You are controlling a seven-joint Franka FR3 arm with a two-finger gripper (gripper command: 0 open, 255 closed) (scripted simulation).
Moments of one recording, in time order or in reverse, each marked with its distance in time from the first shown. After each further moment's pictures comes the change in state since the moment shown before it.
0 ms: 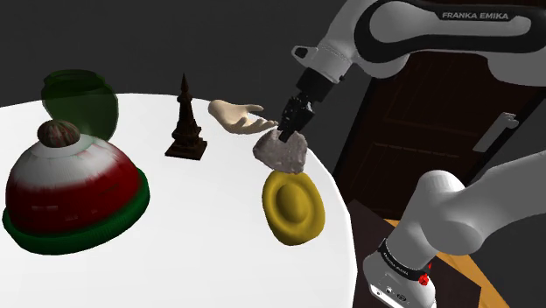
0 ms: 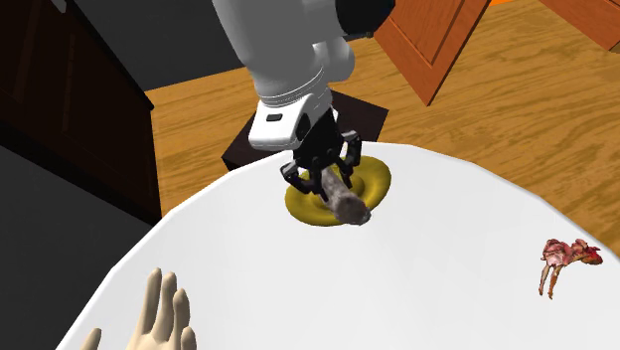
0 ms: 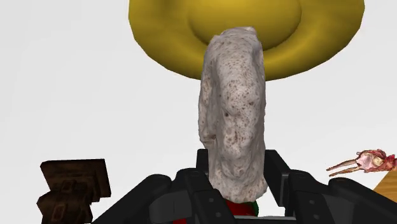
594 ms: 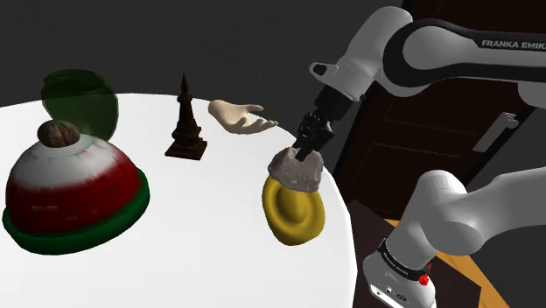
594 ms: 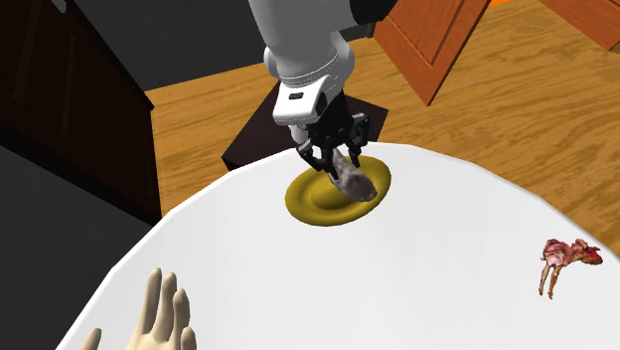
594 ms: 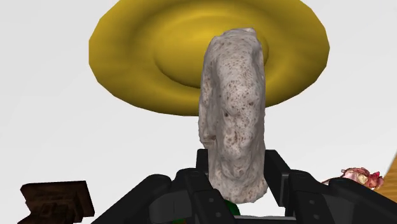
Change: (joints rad) arm 0.014 -0.192 0.034 -0.177 0.020 -0.003 0.035
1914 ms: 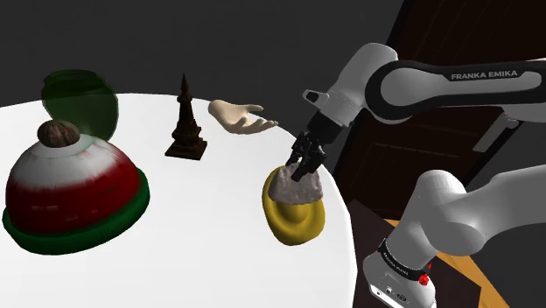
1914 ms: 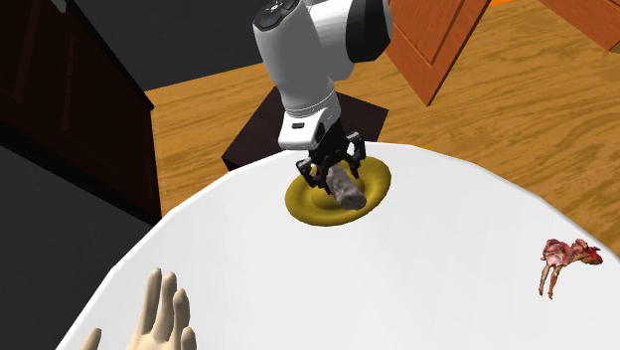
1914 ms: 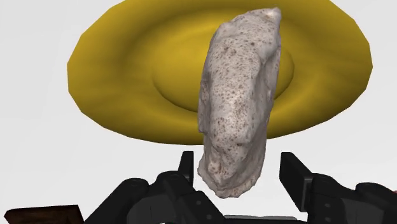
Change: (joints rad) arm 0.023 0.020 0.012 -0.146 0.049 0.170 -0.061
